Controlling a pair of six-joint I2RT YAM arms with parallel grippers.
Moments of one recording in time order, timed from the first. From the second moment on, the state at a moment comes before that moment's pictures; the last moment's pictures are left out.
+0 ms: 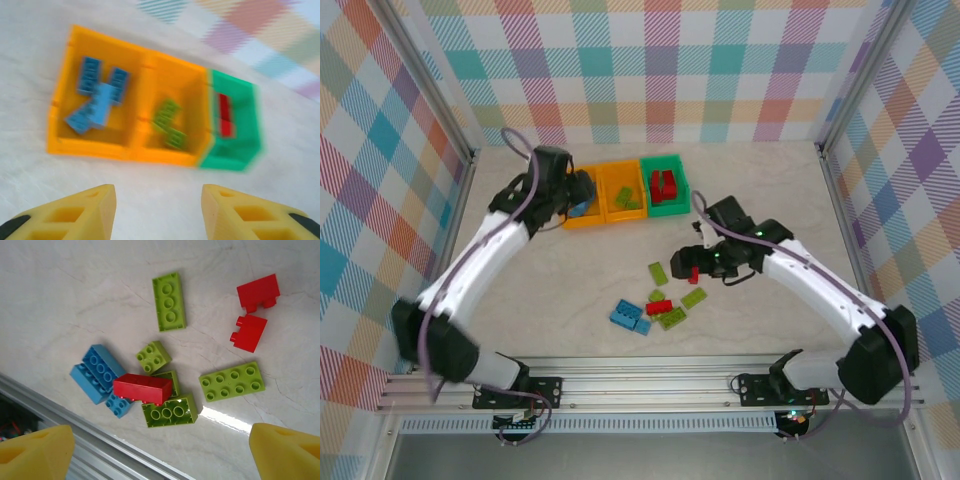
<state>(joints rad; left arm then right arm) -0.42 1.37 1.37 -0.64 -0.12 -0.69 0.61 1.33 1.12 -0.92 -0.26 0.44</state>
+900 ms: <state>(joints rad) -0.48 0.77 0.85 -1.06 0.74 0.77 0.80 2.06 1.49 -0.90 0.02 0.45</state>
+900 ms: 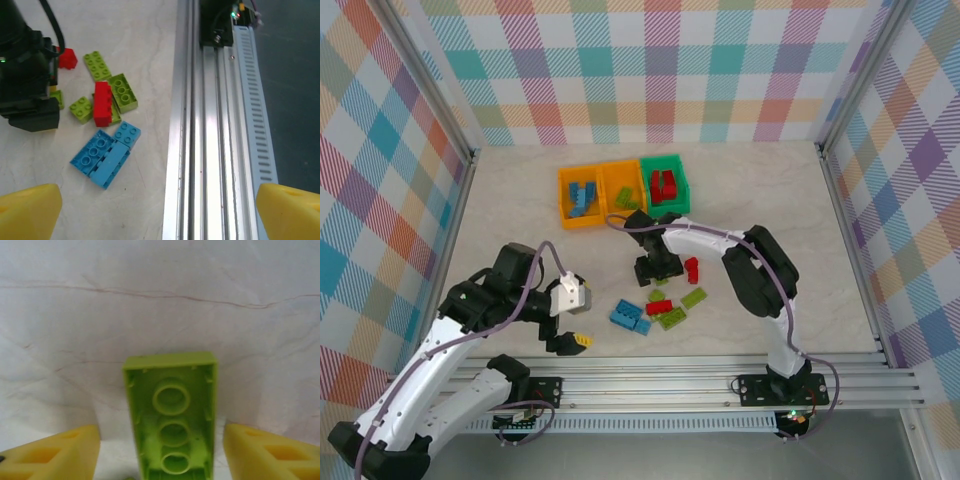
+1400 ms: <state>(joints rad) -0.48 0.70 0.65 -0.75 0.63 0.73 0.80 1.92 1.53 -0.80 0.08 0.40</state>
